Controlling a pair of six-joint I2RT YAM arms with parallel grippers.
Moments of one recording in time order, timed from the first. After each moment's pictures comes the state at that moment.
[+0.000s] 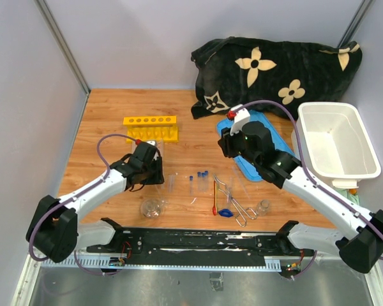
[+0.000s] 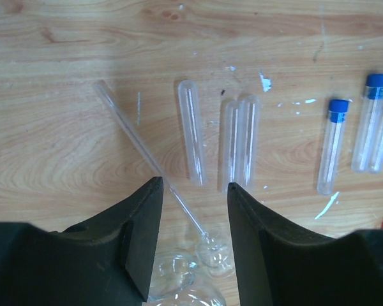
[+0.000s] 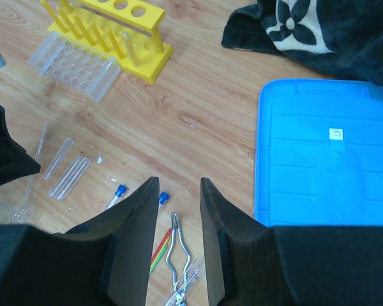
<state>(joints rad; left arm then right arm) -0.52 1.20 0.67 -0.44 -0.08 -0.52 0.73 1.14 1.02 -0.26 0.16 0.11</state>
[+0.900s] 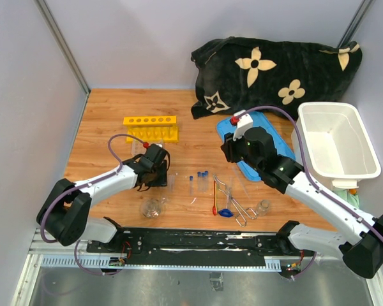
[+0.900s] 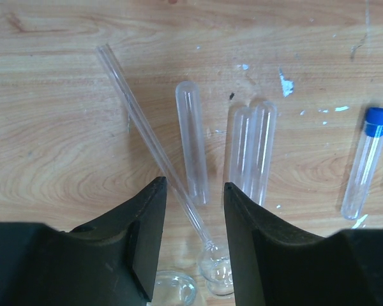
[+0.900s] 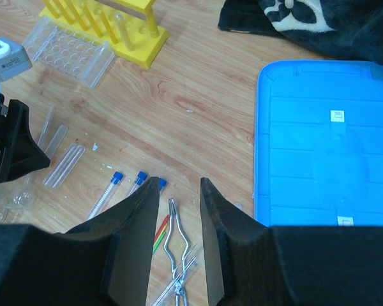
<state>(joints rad) -0.59 1.36 0.68 -0.40 -0.17 -0.57 0.73 1.07 0.94 -0.27 0.18 0.13</state>
